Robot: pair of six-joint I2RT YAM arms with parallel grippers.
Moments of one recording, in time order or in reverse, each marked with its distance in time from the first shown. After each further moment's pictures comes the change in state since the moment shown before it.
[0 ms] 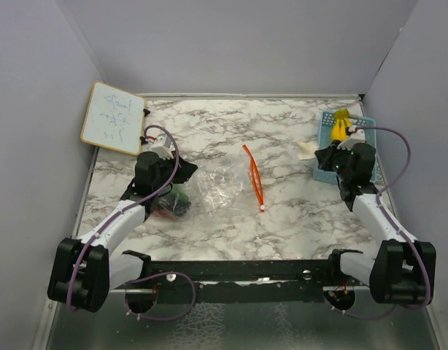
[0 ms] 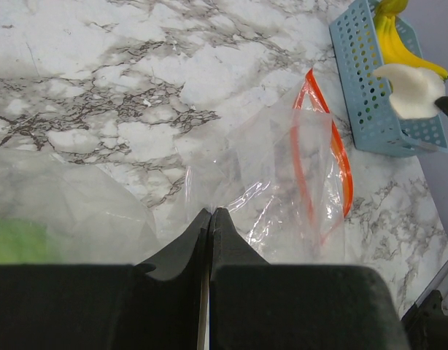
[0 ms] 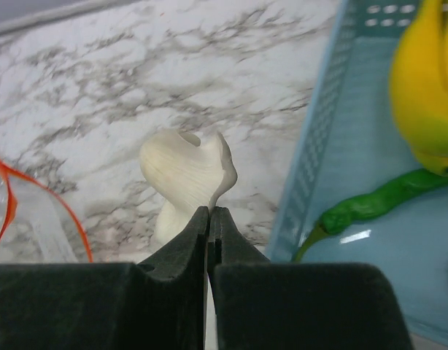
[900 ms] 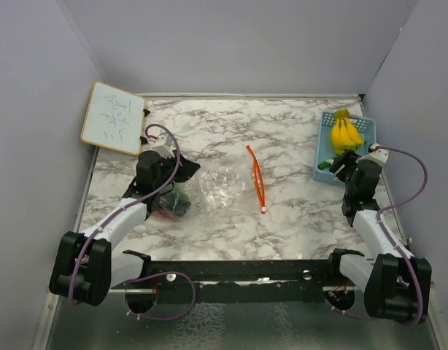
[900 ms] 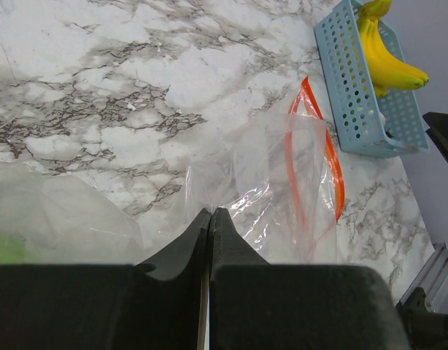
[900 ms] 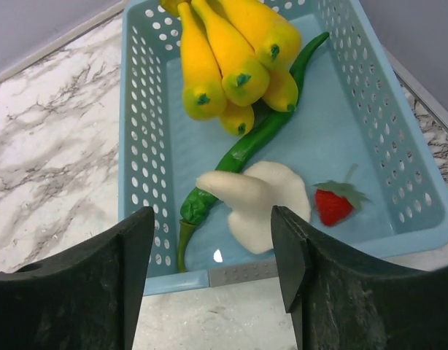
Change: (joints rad) left arm 0.000 0.044 0.000 0.065 0.036 -0.037; right arm -0.137 -0.136 -0.187 0.098 0.426 0.103
